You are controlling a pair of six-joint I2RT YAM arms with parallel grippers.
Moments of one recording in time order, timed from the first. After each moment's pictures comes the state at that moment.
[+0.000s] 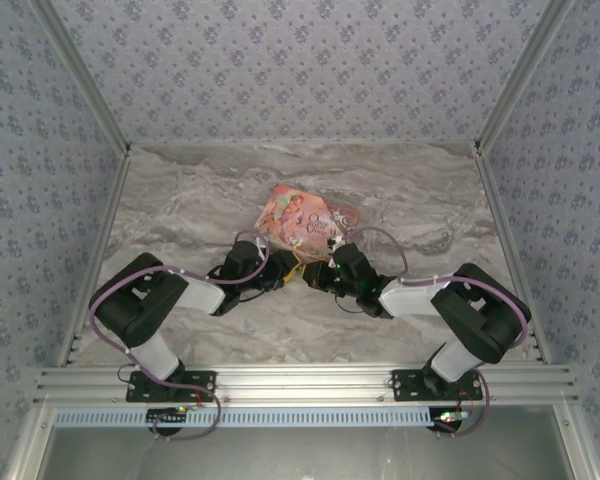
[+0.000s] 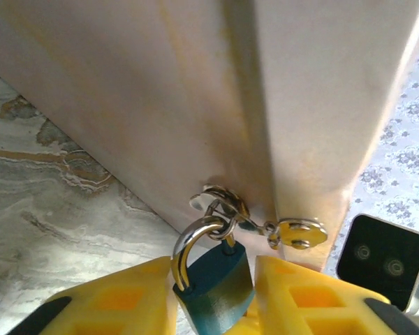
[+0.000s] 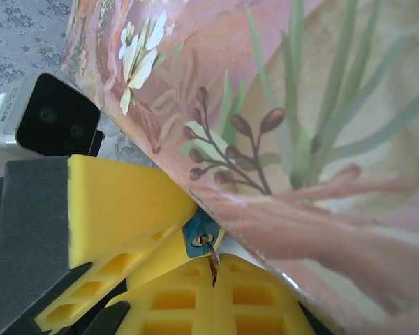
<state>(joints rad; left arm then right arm) -0.69 1.67 0.48 0.75 0.31 -1.44 0.78 1.56 0.53 0.50 -0.17 0.99</state>
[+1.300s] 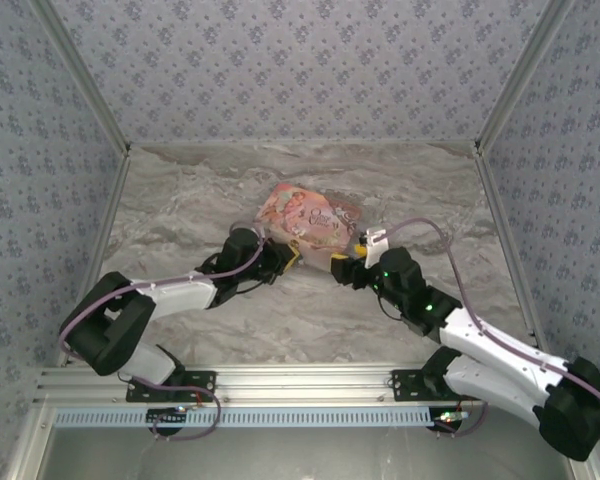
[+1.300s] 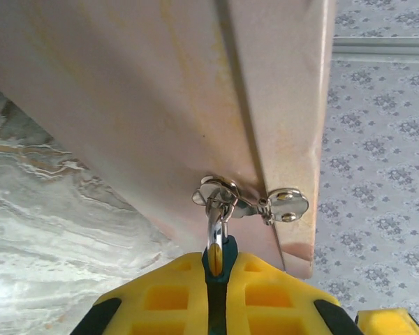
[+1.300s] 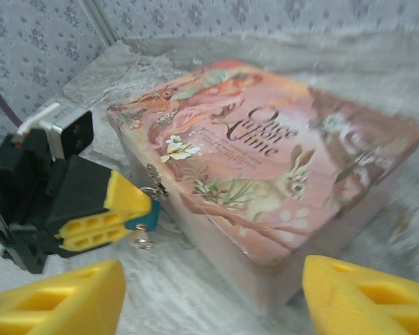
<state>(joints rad) -0.69 1.46 0.59 0.39 0.26 -1.44 0.74 0.85 0.48 0.03 0.12 0.28</state>
